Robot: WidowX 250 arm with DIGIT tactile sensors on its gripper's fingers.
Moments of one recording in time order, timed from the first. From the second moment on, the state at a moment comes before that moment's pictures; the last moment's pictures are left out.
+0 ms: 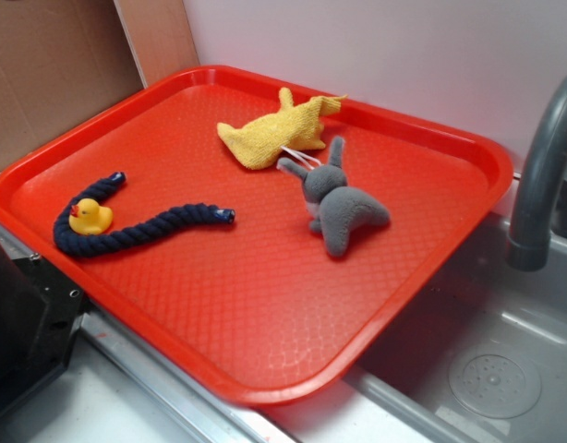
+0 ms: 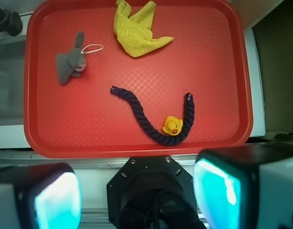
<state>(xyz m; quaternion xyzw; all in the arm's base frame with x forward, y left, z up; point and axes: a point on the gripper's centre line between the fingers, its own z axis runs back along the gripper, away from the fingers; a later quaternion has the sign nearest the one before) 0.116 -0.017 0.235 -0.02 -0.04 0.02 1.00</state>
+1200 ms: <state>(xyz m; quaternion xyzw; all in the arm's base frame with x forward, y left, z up) 0.277 -0.006 0.119 -0.02 -0.06 -0.03 1.00</state>
